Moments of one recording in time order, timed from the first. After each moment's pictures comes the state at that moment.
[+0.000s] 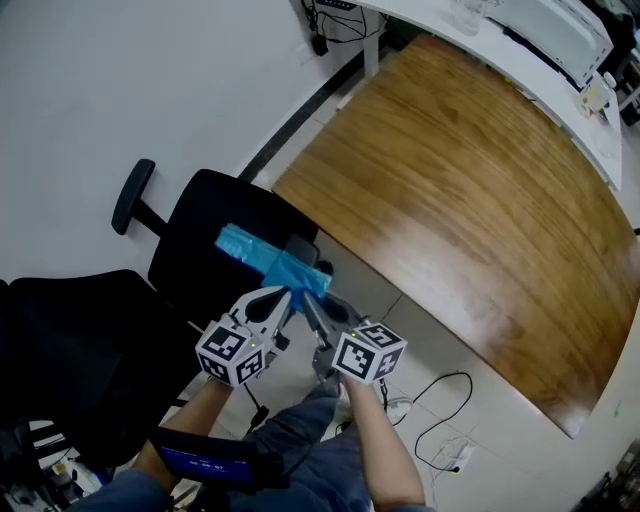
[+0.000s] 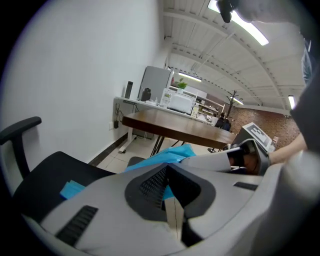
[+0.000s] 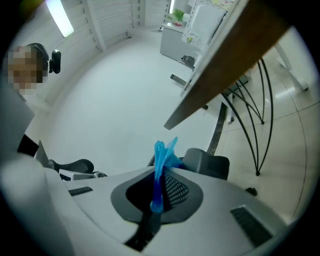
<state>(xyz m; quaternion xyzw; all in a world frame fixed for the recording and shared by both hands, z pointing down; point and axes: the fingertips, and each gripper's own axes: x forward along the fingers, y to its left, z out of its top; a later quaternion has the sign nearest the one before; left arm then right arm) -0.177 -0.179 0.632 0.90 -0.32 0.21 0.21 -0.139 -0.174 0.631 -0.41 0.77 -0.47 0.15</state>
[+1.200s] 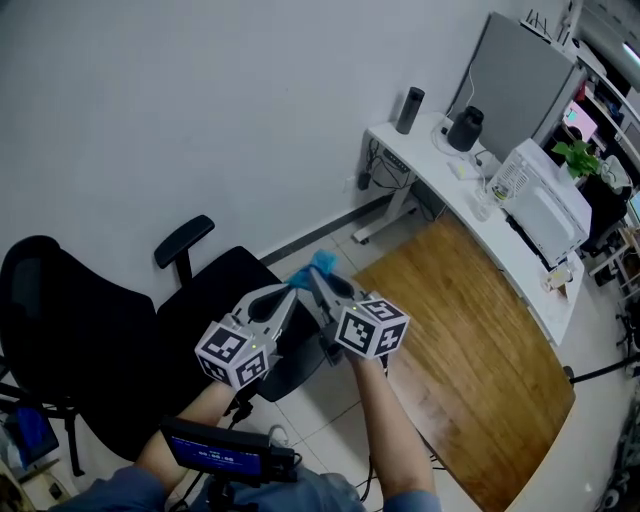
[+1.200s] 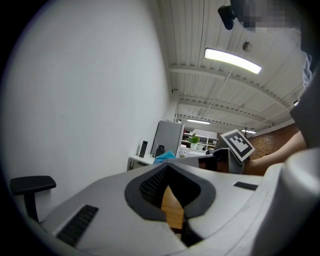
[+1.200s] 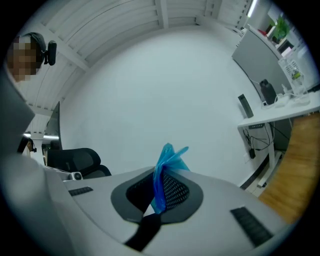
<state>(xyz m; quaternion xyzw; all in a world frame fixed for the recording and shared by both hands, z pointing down) -0.241 -0.300 0.380 0.90 -0.43 -0.04 0.11 -0.206 -0.347 0.380 -0.35 0.91 -0.24 0.04</state>
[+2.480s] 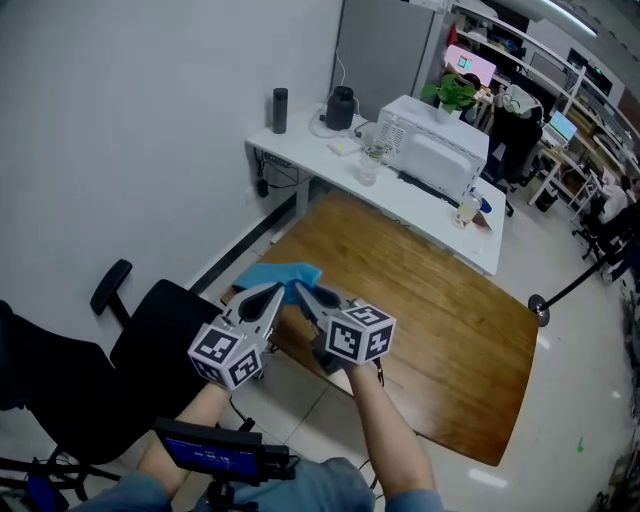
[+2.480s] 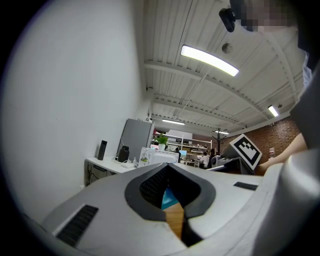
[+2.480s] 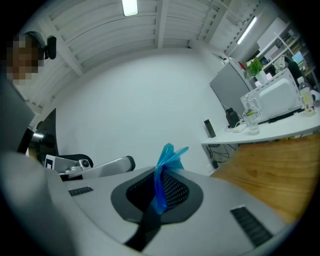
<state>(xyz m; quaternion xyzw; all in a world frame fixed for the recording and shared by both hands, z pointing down) -0.019 -0.243 0.332 0.95 -0.30 -0.05 0.07 0.018 -0.256 0.354 -0.46 0.86 -0.22 0.05</state>
